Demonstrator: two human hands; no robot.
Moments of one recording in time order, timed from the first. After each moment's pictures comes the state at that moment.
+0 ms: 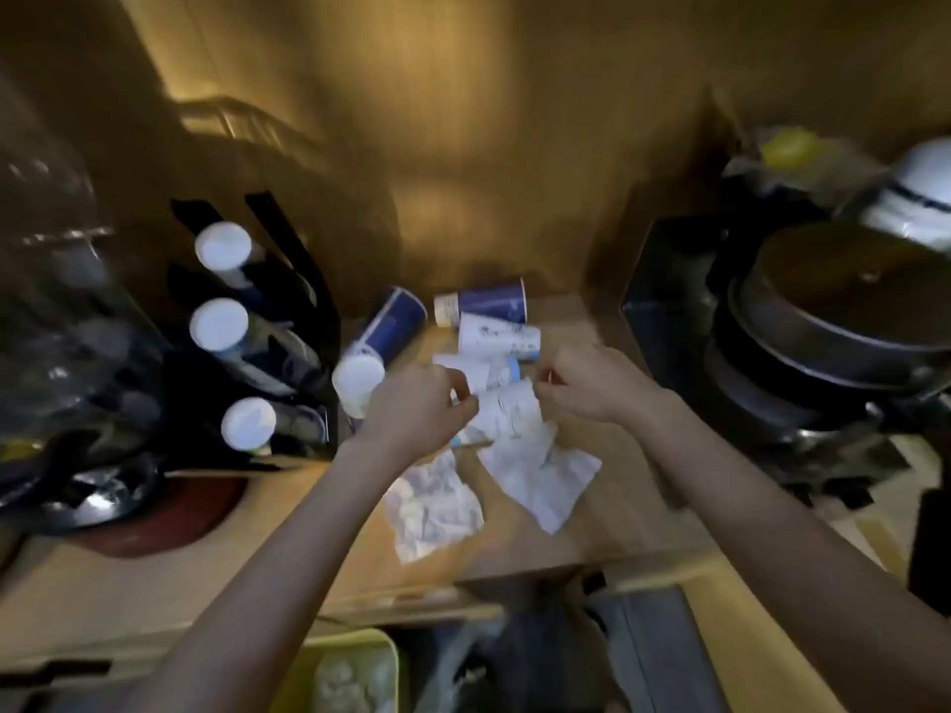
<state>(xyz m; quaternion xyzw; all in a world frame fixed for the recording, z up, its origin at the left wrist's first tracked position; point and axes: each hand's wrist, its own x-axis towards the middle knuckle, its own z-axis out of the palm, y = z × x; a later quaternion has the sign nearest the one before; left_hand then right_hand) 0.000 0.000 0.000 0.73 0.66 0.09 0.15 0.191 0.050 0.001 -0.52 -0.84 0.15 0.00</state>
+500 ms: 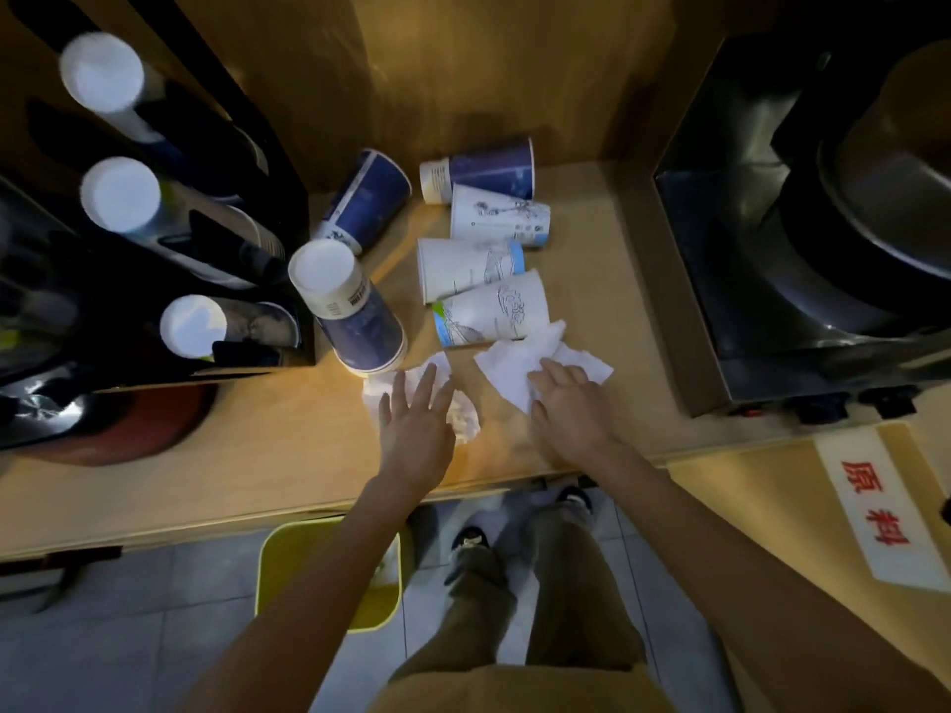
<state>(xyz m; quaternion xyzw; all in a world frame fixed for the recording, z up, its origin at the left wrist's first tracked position) 0.004 -0.056 -0.167 0.69 0.70 -0.05 0.18 0.189 -0.010 -0.175 -0.60 -0.78 0.18 -0.04</state>
